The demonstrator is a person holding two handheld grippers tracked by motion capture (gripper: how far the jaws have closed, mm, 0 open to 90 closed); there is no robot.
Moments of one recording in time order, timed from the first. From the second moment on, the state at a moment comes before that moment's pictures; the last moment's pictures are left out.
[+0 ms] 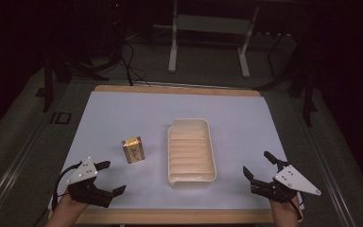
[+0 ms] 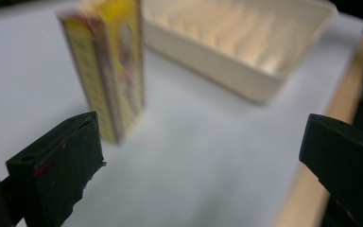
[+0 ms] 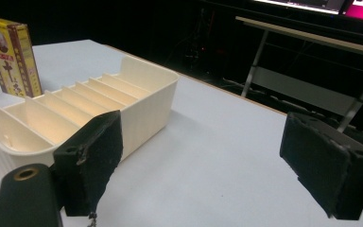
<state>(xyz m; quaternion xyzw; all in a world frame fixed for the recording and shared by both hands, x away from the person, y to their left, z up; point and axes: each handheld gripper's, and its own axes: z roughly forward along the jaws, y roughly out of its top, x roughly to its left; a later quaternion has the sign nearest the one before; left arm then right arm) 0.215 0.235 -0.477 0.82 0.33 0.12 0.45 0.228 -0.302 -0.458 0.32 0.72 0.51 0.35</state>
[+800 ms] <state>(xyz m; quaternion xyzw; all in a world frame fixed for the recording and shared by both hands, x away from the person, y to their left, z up) 0.225 0.243 -0.444 0.92 0.30 0.05 0.25 0.231 -0.301 -0.461 0.33 0.73 0.51 0.33</state>
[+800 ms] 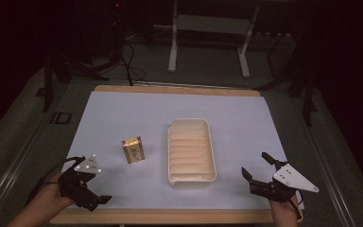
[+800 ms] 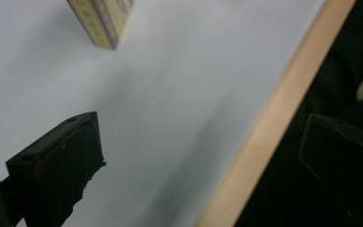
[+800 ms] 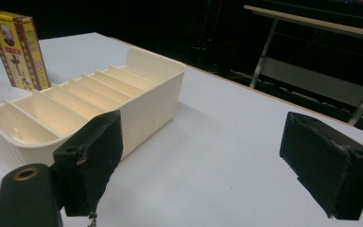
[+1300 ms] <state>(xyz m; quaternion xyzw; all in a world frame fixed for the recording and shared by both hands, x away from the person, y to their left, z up) 0.232 0.239 -0.439 0.94 0.28 0.03 0.18 0.232 -0.300 -0.461 0.32 0.73 0.51 0.32</state>
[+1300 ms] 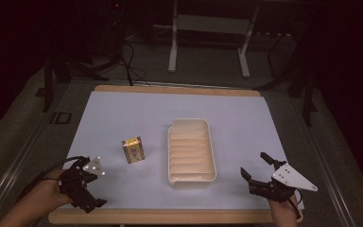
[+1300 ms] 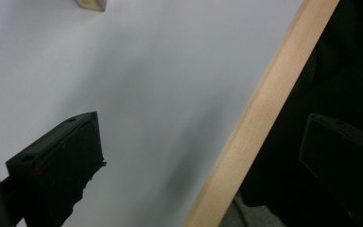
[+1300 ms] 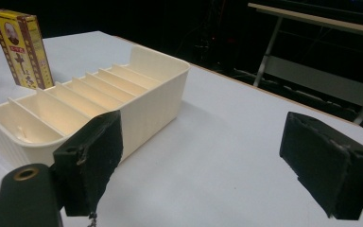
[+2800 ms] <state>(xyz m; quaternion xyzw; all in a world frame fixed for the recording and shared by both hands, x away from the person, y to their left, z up) 0.286 0.220 -0.406 0.96 0.26 -0.04 0.08 0.230 -0.298 -0.462 0.31 0.74 0.51 0.32</state>
